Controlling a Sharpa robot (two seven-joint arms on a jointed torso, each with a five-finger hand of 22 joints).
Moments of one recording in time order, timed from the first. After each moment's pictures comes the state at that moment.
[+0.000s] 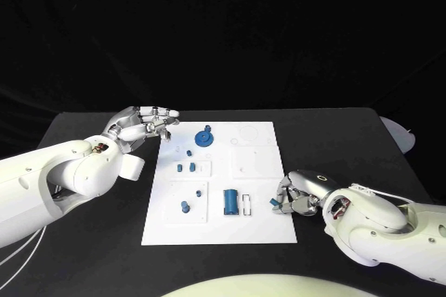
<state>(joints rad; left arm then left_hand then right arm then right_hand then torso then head) 1.21 -0.93 -0.04 1.59 -0.10 -0.22 0.29 1.45 -0.22 0.58 0.11 0.23 0.90 0.18 0.28 0.31 1.00 0.11 0.46 0.16 1.09 0.04 1.09 0.43 0.17 0.87 0.14 1.00 0.81 1.00 -1.16 -0.15 2.00 -1.61 -0.42 -0.56 1.49 -0.03 -0.21 0.27 0.18 1.02 0.05 0.38 0.53 1.40 0.00 1.23 1.52 1.47 -0.08 1.50 1.31 0.01 1.46 0.03 1.57 1.31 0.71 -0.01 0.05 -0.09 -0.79</state>
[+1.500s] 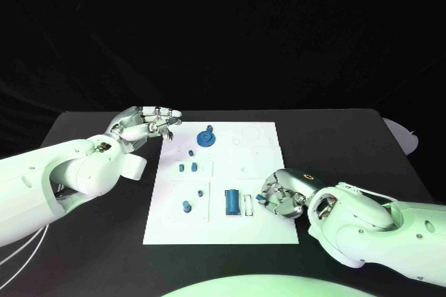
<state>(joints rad) 1.21 -0.93 -0.04 1.59 -0.10 -0.22 0.28 1.45 -0.22 0.58 0.11 0.23 0.90 0.18 0.28 0.31 0.99 0.11 0.46 0.16 1.09 0.04 1.09 0.43 0.17 0.87 0.14 1.00 0.81 1.03 -1.07 -0.16 2.03 -1.50 -0.47 -0.60 1.34 -0.17 0.52 0.33 0.22 1.02 0.07 0.35 0.51 1.45 -0.02 1.23 1.31 1.47 -0.08 1.51 1.31 0.01 1.46 0.03 1.57 1.31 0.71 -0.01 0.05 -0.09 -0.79</state>
